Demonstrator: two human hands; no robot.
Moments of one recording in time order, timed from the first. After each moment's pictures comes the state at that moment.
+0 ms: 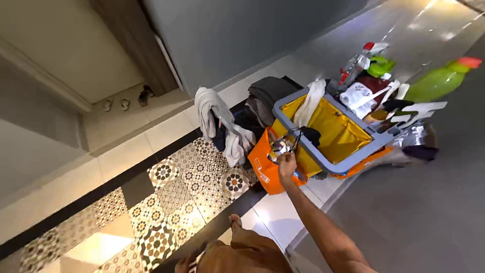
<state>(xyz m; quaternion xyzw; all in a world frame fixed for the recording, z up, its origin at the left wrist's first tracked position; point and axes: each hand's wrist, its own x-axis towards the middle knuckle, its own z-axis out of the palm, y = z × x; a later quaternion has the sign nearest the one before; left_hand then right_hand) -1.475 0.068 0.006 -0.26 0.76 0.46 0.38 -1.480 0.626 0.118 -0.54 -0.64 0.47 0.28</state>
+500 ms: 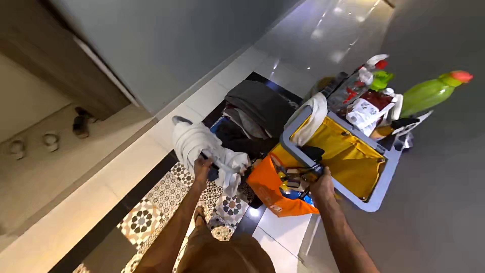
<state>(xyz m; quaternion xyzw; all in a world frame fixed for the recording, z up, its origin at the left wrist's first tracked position) -1.962 0.541 0.109 0.07 0.72 0.57 0.39 -1.583 0.730 0.172 -0.69 -0.18 0.52 0.46</state>
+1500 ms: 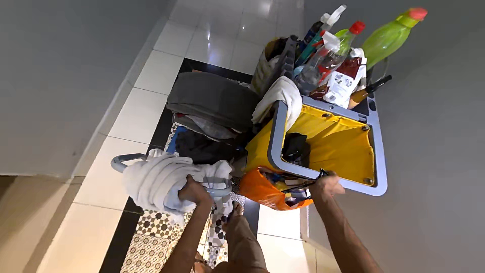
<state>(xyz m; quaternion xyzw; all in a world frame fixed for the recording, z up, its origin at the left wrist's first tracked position) -1.923 0.857 0.058 -0.08 0.80 0.56 0.21 -1.564 0.915 0.118 -0.88 0.00 0.15 0.46</state>
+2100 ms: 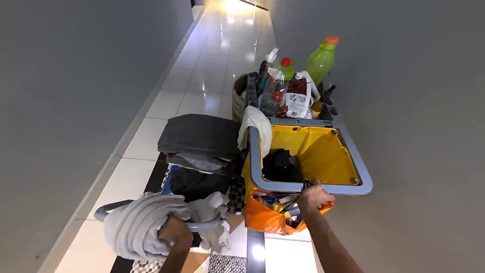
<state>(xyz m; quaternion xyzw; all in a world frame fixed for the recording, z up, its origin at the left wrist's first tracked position) -1.861 1.151 0.077 0.16 0.95 0.19 0.17 -1.475 1.261 0.108 -0.85 0.01 0.15 0.51</state>
